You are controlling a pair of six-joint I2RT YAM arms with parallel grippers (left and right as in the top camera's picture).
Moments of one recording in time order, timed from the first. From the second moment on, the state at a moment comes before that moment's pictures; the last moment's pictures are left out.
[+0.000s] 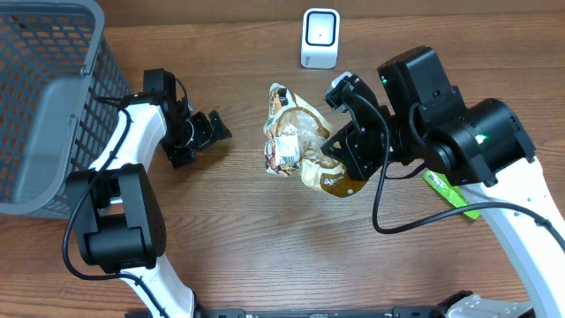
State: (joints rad) left arm 0.10 1.96 1.38 -0.86 0.31 -0.39; right arm 0.52 1.47 1.76 -1.26 -0.49 -0.06
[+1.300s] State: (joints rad) left arm 0.10 1.96 1.38 -0.86 0.31 -0.39; right arm 0.47 1.67 1.67 -0.96 -0.15 0.15
